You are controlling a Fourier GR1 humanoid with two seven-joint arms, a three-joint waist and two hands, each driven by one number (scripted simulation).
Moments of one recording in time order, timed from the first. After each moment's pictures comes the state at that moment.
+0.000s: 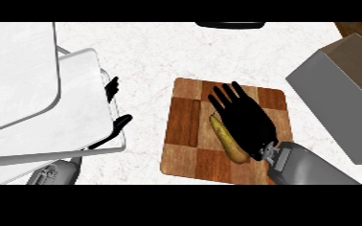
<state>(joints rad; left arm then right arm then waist) -0.14 0.29 -0.20 -1.37 0.01 -0.02 -0.17 -0.52 -0.51 0.80 -1.66 1.00 0.47 0.43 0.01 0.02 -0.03</state>
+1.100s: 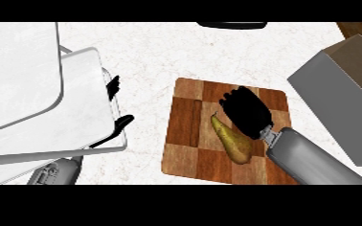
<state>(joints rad) -0.15 0.27 -0.18 -1.36 -0.02 -0.05 -0.16 -0.56 -0.49 0.80 -1.41 1.11 0.25 0.22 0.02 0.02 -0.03</state>
